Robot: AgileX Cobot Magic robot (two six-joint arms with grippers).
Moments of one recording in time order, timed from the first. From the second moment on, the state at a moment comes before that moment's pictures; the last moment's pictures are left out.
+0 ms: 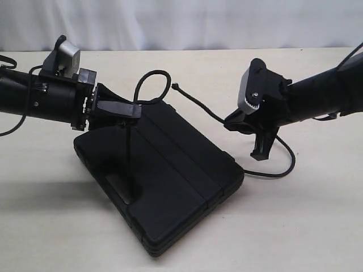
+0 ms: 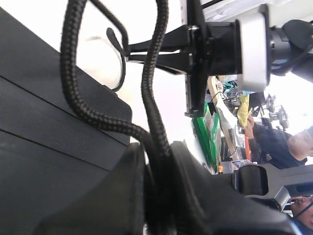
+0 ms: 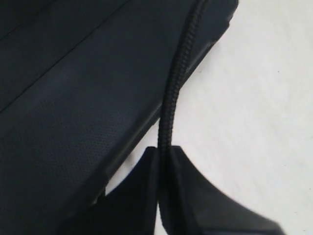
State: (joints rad) left arm 0.05 1.78 -0.86 -1.49 1.20 1.14; right arm 0.14 1.74 -0.93 1.14 0.63 -2.08
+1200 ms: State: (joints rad) left arm 0.05 1.78 -0.86 -1.49 1.20 1.15; right arm 0.12 1.73 -0.93 1.28 0.47 -2.08
